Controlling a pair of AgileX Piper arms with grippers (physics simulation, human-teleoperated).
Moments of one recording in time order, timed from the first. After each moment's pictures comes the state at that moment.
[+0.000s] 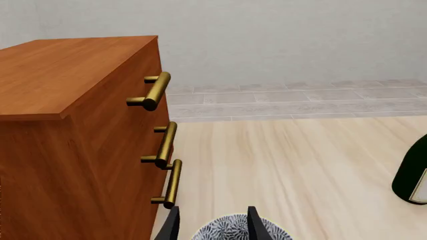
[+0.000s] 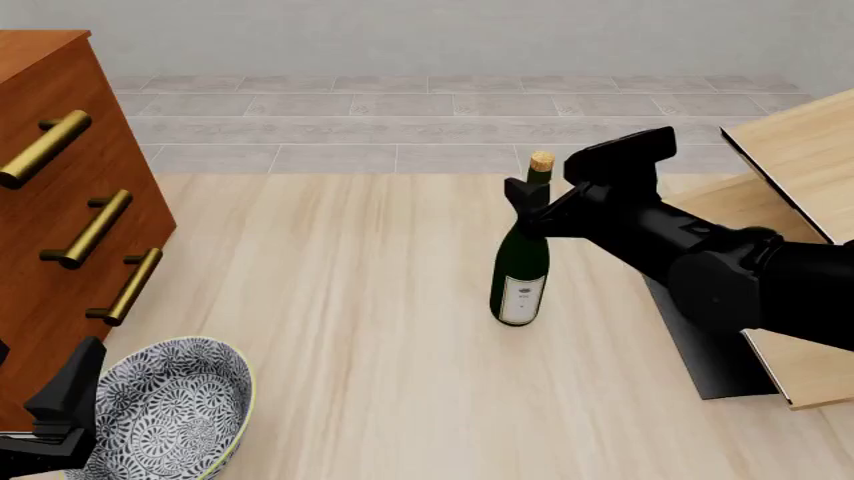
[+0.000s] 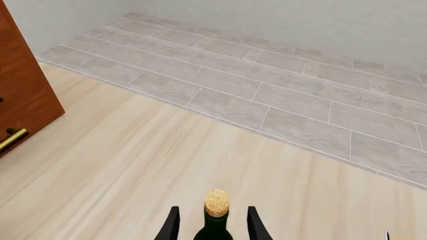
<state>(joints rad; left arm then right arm) 0.00 0.04 0.00 0.04 0.04 0.42 1.43 -0.72 -0.38 -0.03</state>
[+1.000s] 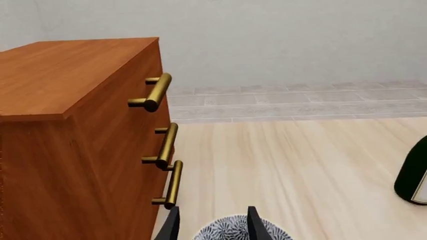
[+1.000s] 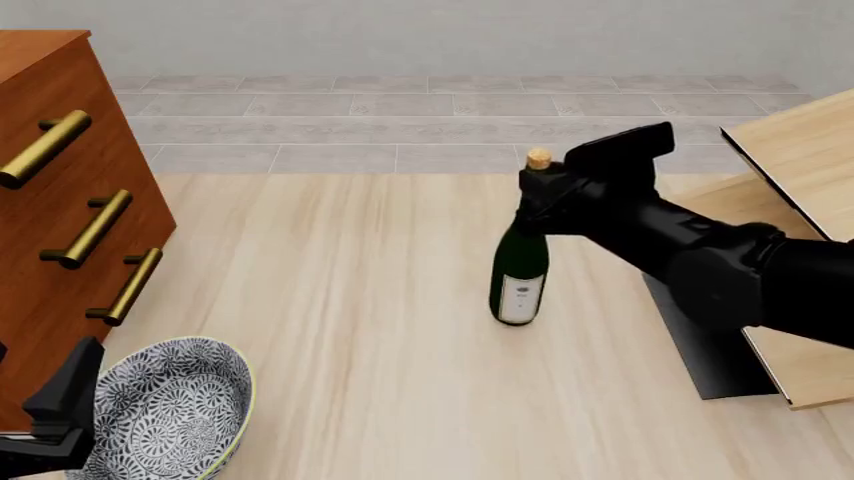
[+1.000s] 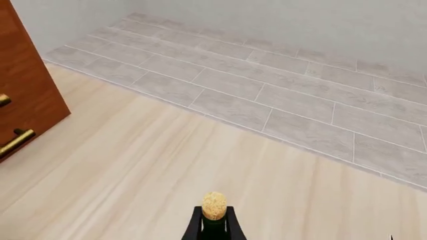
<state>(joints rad) 0.01 0.03 0.00 0.04 0.04 0.44 1.42 -0.74 -0.36 -0.03</state>
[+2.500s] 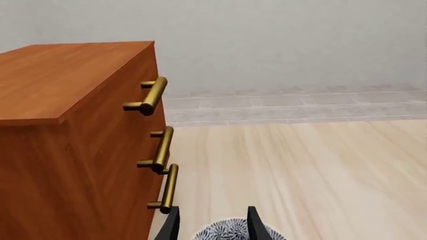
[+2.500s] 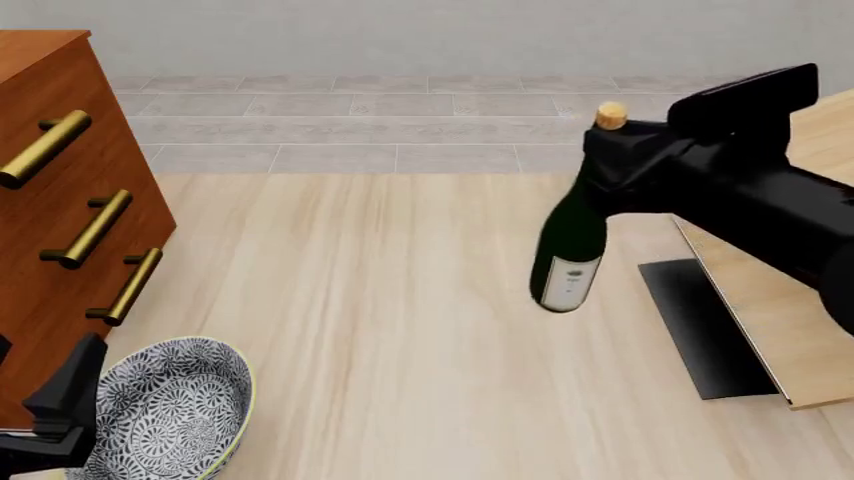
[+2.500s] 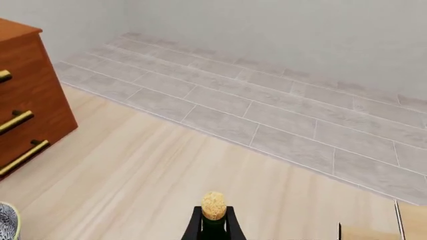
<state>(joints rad) -0.01 0.05 0.00 0.01 0.03 0.41 1.06 -0.73 -0.08 -0.06</state>
